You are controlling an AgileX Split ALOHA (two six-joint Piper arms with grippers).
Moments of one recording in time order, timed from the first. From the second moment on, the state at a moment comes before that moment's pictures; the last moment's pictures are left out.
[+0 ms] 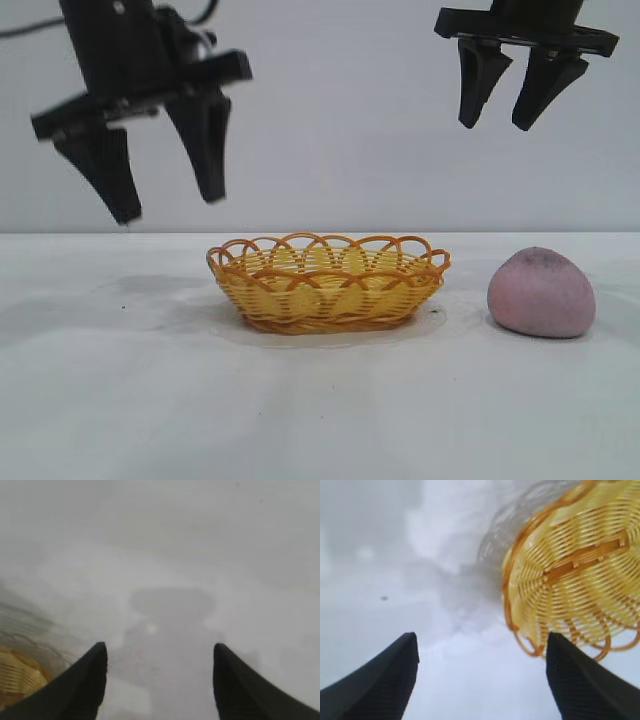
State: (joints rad) left arm -0.37 1.93 -1.44 -0.21 0.97 0.02; right arm 0.27 1.93 -1.56 0.14 0.81 -0.15
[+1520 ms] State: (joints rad) left arm 0.07 1.51 -1.13 -0.01 1.19 0.04; right arm 0.27 1.93 -1.56 0.14 0.85 -0.15
